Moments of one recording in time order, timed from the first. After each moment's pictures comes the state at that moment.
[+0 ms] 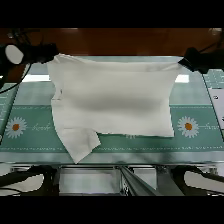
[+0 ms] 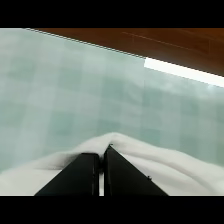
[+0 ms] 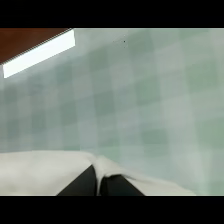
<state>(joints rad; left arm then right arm) -0.08 -1.41 1.38 1.49 -0.67 -1.87 -0.20 -1.42 1.39 -0.96 0.96 1.51</state>
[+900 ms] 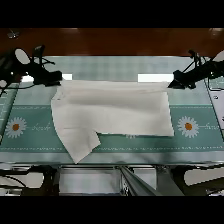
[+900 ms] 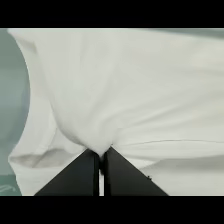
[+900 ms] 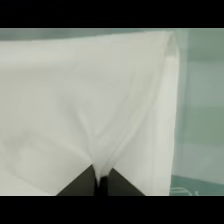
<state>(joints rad) 0.02 -1.56 1.38 1.38 -1.15 -1.55 -0.23 -1.67 1.47 -1.05 1.36 1.38</state>
